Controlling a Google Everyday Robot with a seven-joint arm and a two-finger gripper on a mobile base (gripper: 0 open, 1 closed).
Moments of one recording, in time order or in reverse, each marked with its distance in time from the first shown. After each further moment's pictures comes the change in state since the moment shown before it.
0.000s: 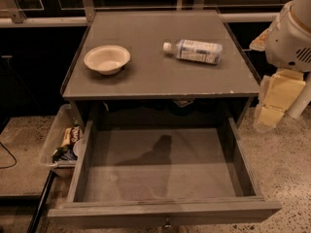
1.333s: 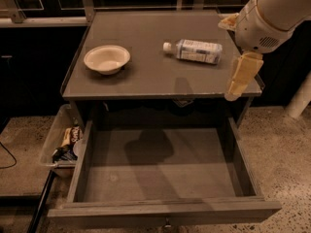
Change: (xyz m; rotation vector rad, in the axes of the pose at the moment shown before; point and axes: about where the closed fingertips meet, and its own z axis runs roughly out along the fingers) arm -0.047 -0.088 0.042 0.119 -0.179 -0.185
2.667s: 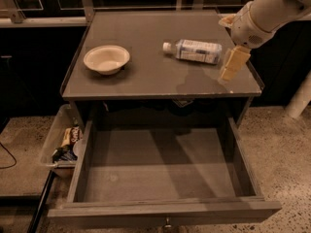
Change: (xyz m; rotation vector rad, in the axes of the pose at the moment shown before) arm 0.039 -0.082 0.067 0.055 -0.074 0.057
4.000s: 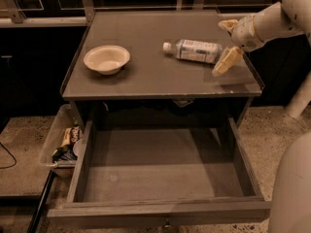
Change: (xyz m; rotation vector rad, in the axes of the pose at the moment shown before) arm 0.032 -0.069 0.069 0.036 -0.283 0.081
